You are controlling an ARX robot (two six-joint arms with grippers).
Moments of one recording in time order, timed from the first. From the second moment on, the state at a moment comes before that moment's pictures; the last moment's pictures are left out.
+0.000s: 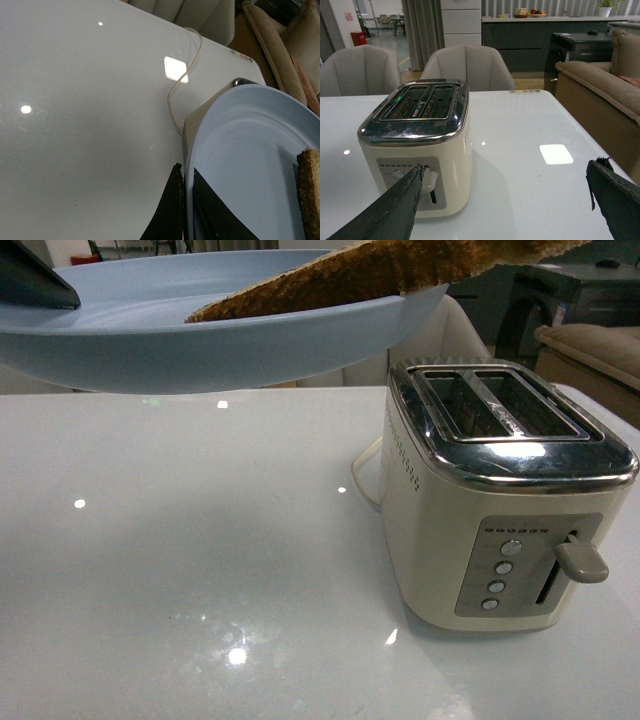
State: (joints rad) left arm -0.22 1.24 0.86 -0.07 0.11 -0.54; right arm 0.00 0.00 0.01 0.00 0.00 0.00
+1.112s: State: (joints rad) left arm -0.21 1.24 0.86 -0.06 0.10 -0.54; right arm 0.00 0.00 0.01 0.00 0.00 0.00
